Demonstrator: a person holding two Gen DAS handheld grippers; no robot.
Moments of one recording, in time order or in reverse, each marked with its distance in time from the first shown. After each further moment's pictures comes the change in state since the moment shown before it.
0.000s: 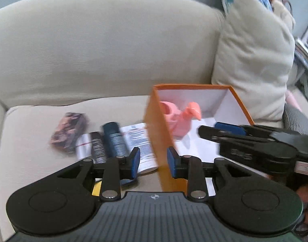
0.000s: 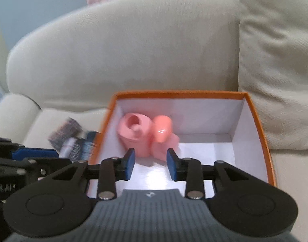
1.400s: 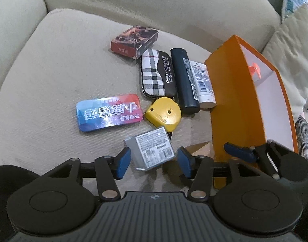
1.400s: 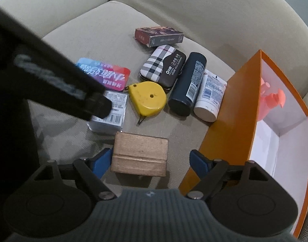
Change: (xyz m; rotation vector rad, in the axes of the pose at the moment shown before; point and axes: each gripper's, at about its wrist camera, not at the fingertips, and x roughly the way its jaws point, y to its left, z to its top) left arm 0.020 0.099 -0.103 -0.337 0.185 -0.020; right arm 0.034 0.176 -0.117 -0.600 0.331 -0.098
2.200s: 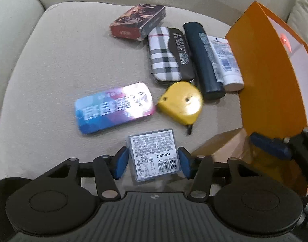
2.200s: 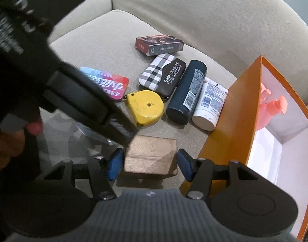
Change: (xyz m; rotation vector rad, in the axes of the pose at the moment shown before) left arm 0.038 -0.009 0.002 0.092 0.114 0.186; right arm -0.004 -0.012 0.001 -0.008 -0.043 0.064
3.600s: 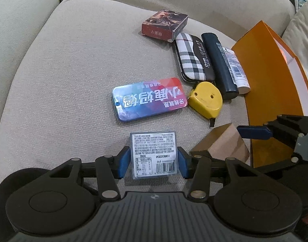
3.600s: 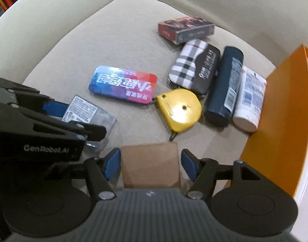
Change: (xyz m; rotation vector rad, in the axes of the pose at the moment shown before) left arm -0.014 0.052 -0.020 -0.046 -0.067 -0.121; right arm 0.042 0.004 0.038 0.078 0.157 0.155
